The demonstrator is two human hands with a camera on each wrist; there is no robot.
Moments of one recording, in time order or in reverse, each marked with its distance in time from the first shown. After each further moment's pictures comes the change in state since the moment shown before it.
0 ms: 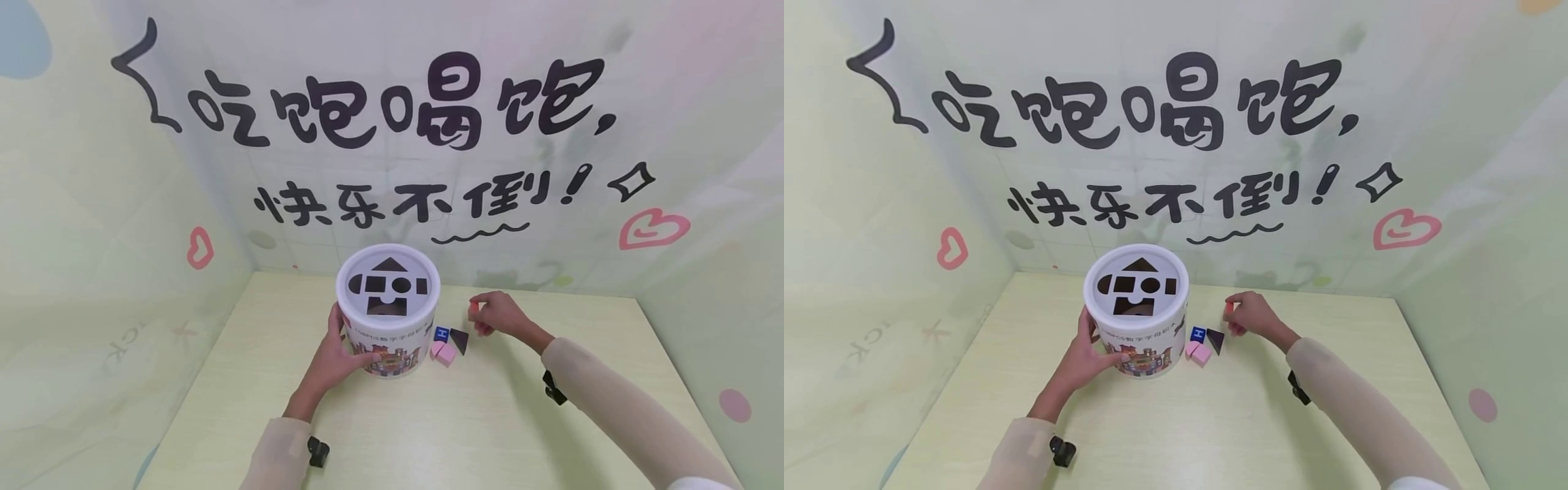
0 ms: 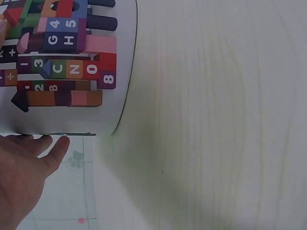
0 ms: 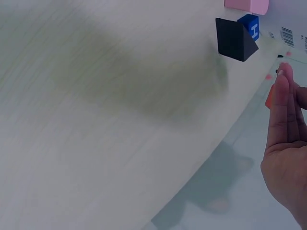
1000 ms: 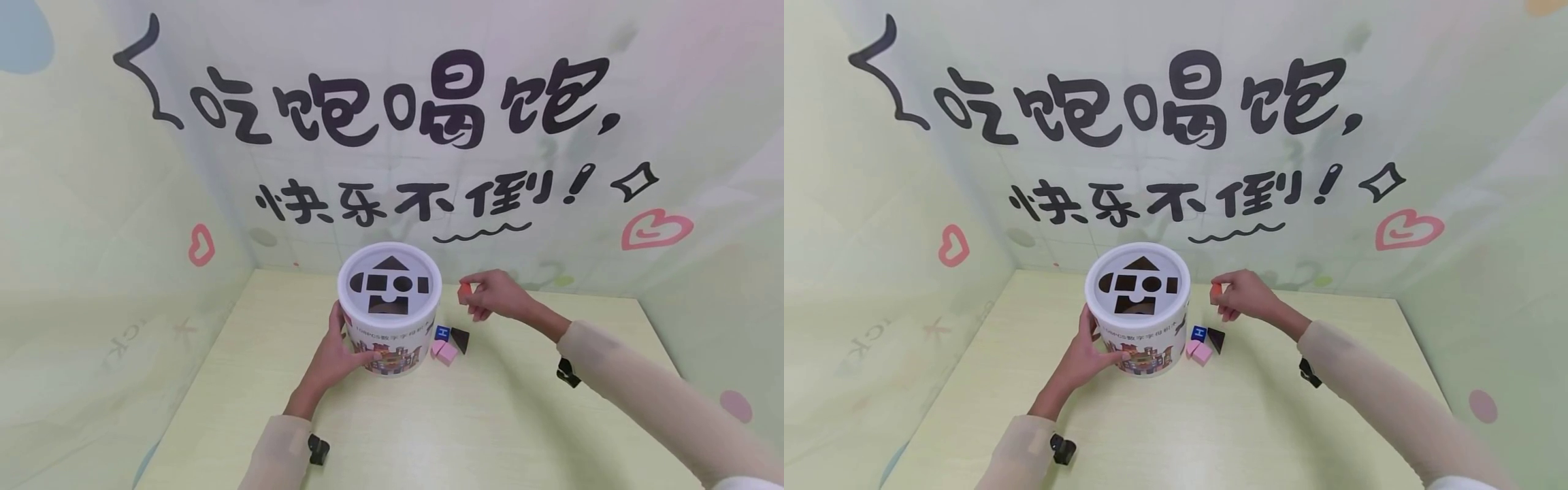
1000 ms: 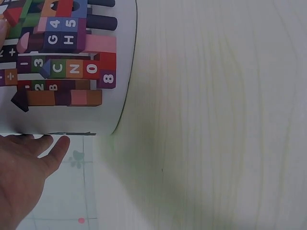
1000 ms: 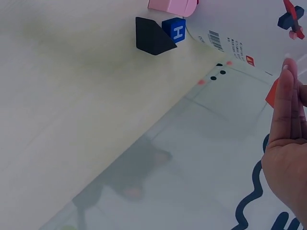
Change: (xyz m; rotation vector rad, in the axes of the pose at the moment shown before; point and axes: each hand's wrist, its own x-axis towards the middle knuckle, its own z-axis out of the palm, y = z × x) left_hand 0.009 -0.046 0.008 0.022 0.047 -0.007; right_hand -0.024 -0.075 -0.030 0.061 -0.082 -0.081
